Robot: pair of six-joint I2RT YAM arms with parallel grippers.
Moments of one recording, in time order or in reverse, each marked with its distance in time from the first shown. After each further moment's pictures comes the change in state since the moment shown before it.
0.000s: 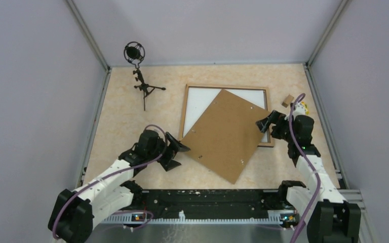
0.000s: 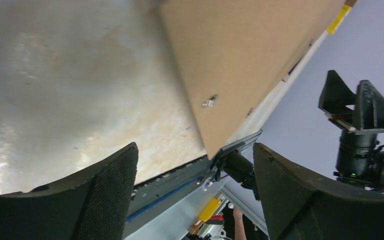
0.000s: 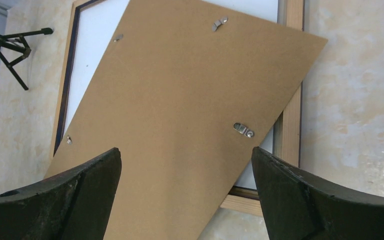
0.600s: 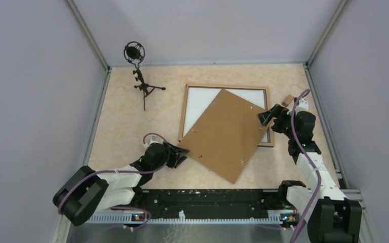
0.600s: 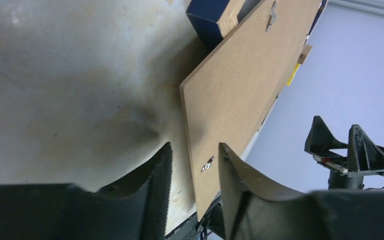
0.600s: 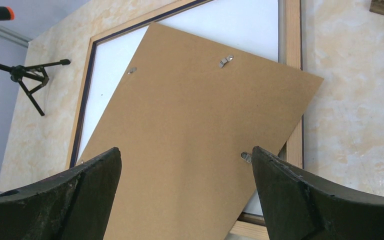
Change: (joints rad) left arm -0.153 0.222 -0.272 0.700 -0.322 -0.223; right arm 0.006 0.021 0.037 0.087 0.040 0.056
